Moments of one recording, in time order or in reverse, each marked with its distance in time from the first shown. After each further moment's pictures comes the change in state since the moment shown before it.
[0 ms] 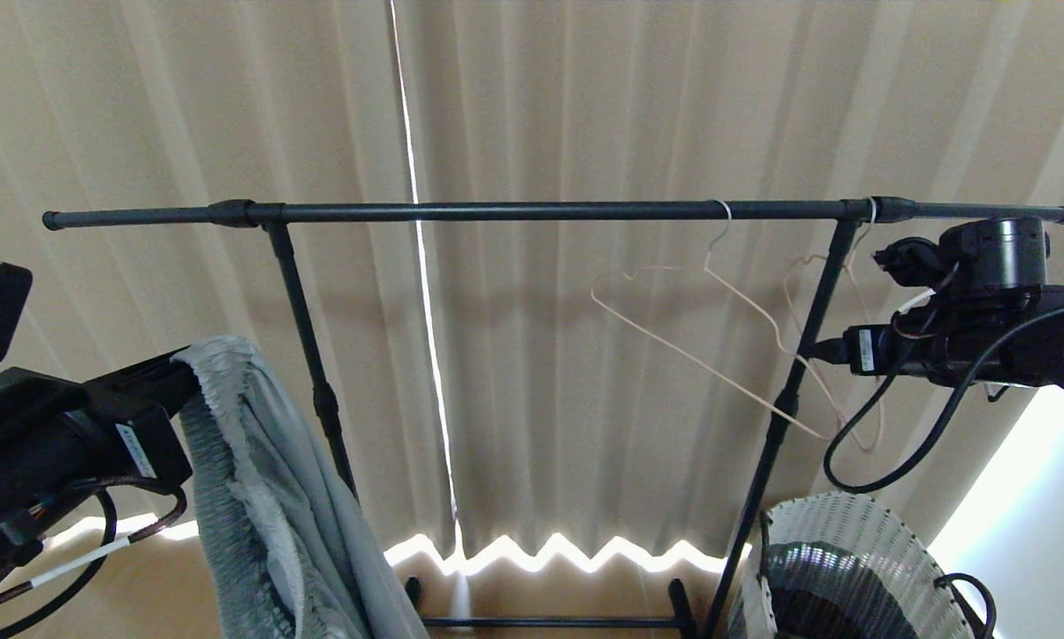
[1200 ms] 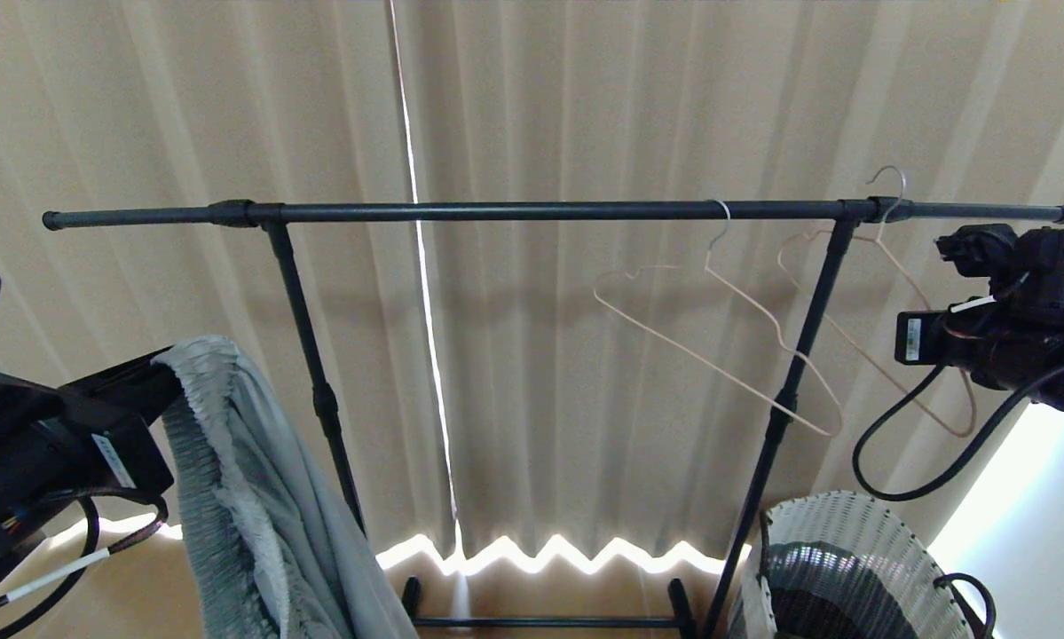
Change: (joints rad) left arm 0.002 -0.038 0.015 0.000 0.001 0.026; right arm -0.064 -0.077 0.210 -0.392 -0.079 -0.073
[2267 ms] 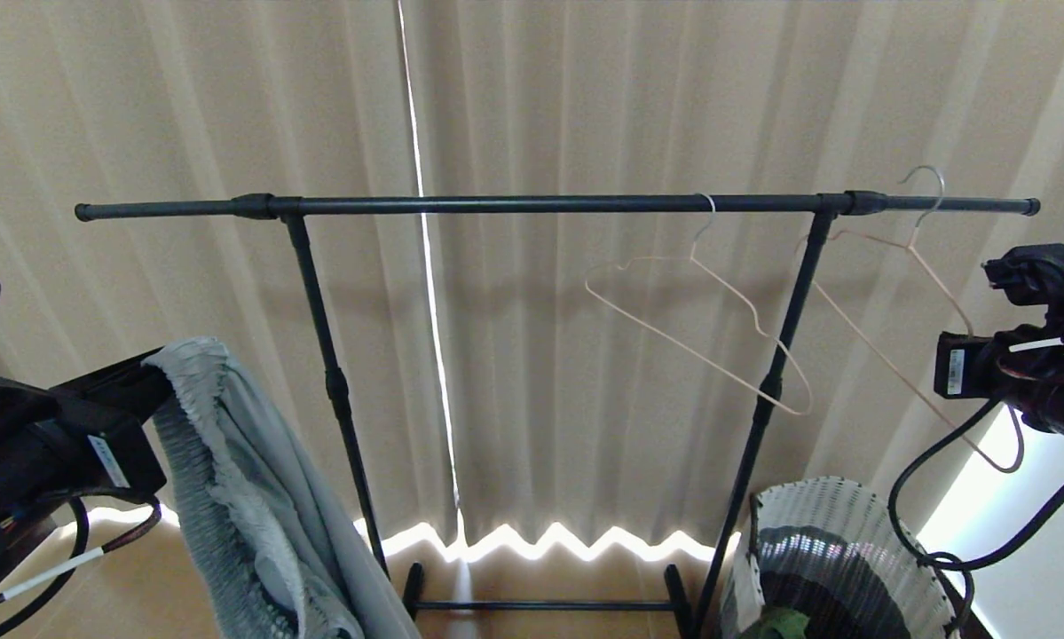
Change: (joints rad) left arm 0.032 0.000 0.008 0.000 0.002 0.031; right arm -0.001 -0.149 0.234 -0.137 0.002 -0.054
